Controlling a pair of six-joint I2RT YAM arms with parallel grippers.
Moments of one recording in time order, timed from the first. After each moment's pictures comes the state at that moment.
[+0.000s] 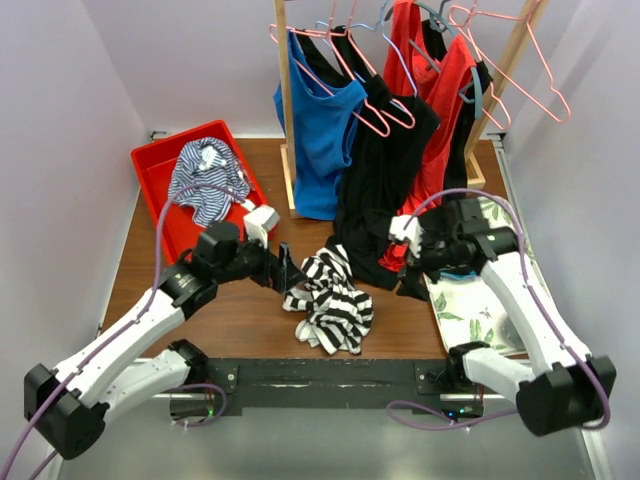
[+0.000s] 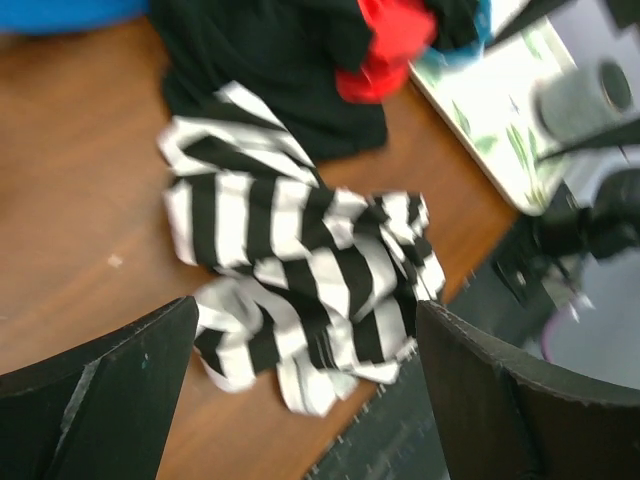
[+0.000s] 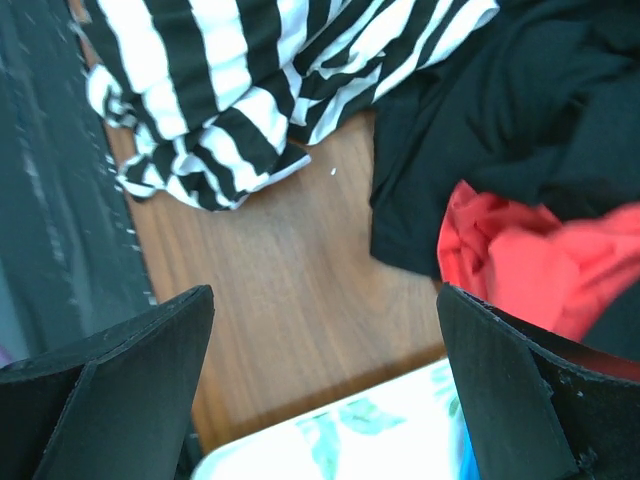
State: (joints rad) left arm -0.61 0.90 0.72 -0.33 0.35 -0.38; right arm 0.22 1.08 0.99 -1.04 -0.70 -0.87
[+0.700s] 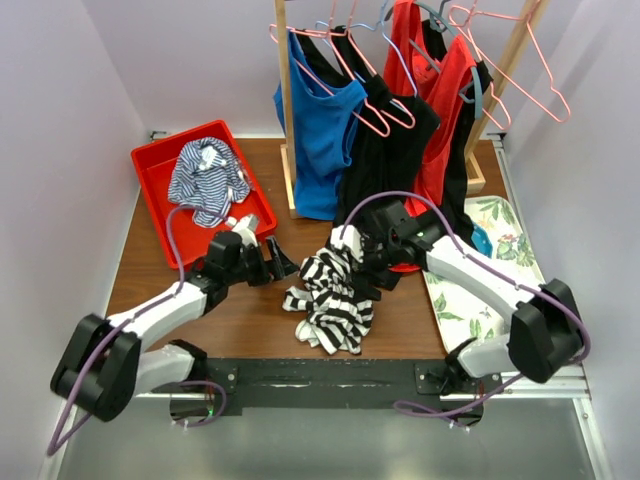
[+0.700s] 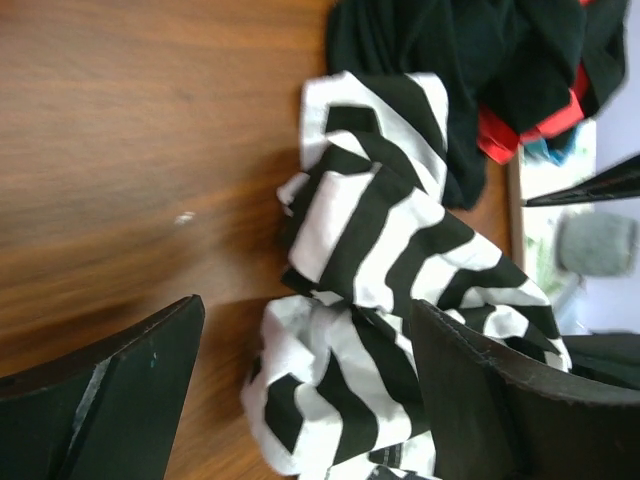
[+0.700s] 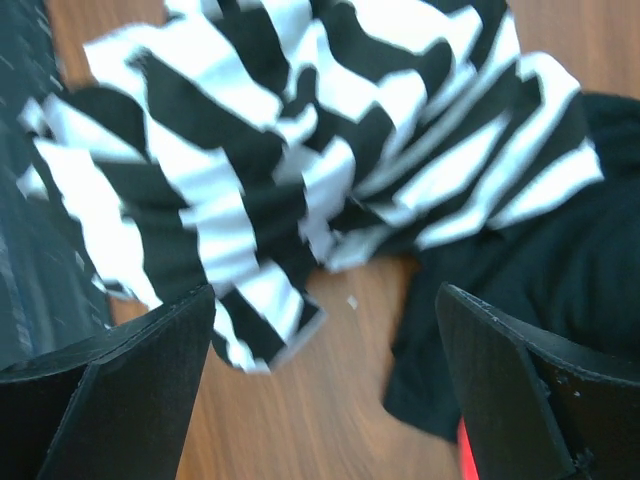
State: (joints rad) left arm -0.43 1.15 0.43 0.12 0.33 -0.73; right arm 0.61 1.38 0.98 -0.66 -0.53 -0.64
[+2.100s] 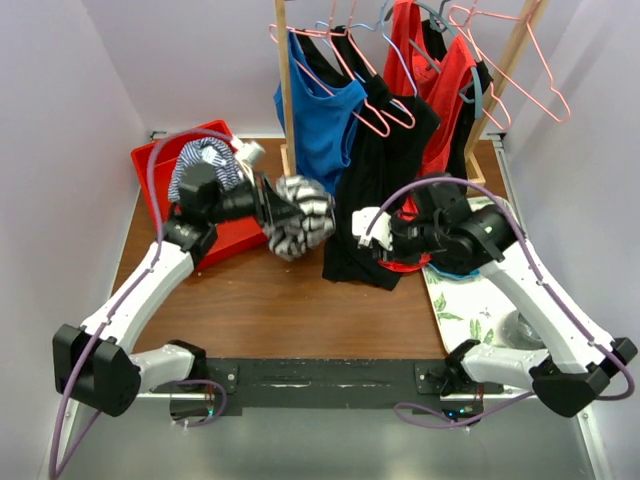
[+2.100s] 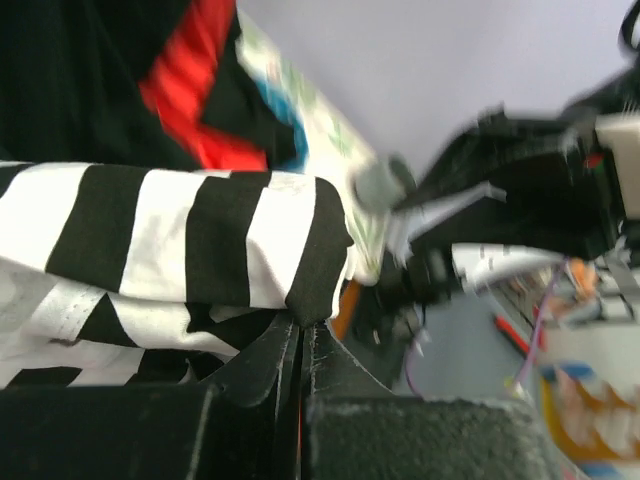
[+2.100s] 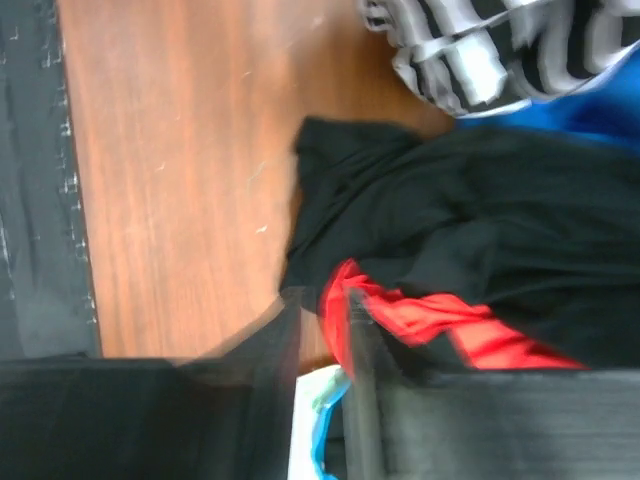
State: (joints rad) left arm -0.34 1.19 1.00 0.07 0.85 -0.59; right arm 0.64 1.18 1.44 -1.14 -0.37 -0.83
